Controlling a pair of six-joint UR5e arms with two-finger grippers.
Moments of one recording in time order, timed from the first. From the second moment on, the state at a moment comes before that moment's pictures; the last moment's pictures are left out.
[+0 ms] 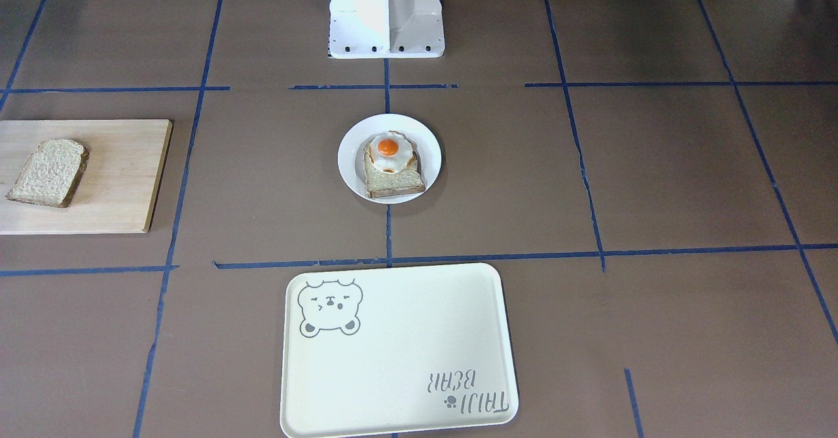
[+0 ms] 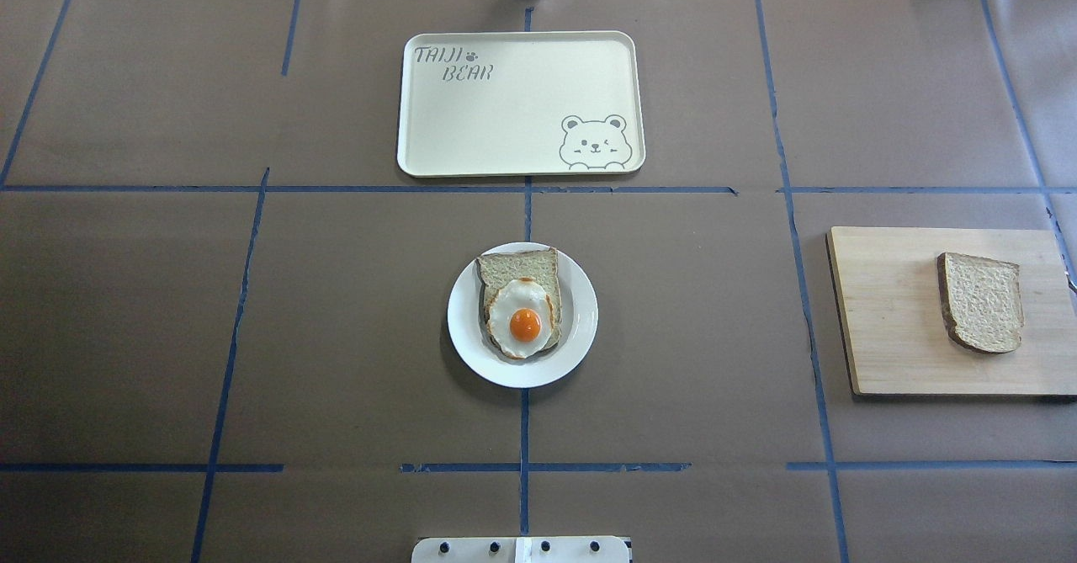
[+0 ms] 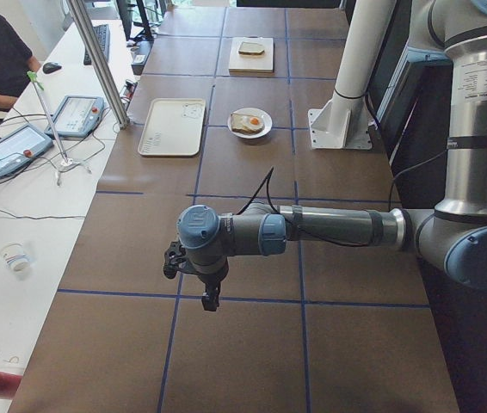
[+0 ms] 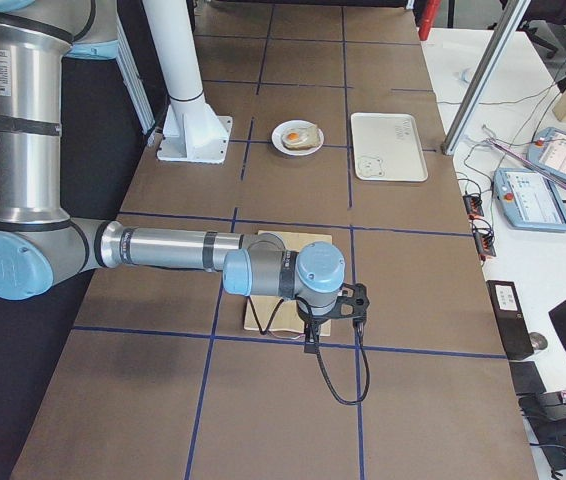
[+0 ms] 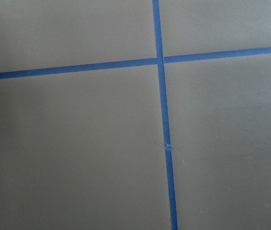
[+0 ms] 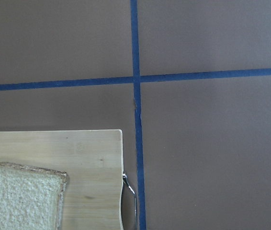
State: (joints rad) left arm -1.58 -1.52 -1.66 -1.48 -2.36 0.14; right arm 1.59 -1.65 1.64 -1.55 2.41 0.04
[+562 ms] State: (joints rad) left arm -1.58 -1.52 -1.66 -1.48 -2.36 0.14; right arm 1.59 -1.65 1.64 -1.54 2.40 0.05
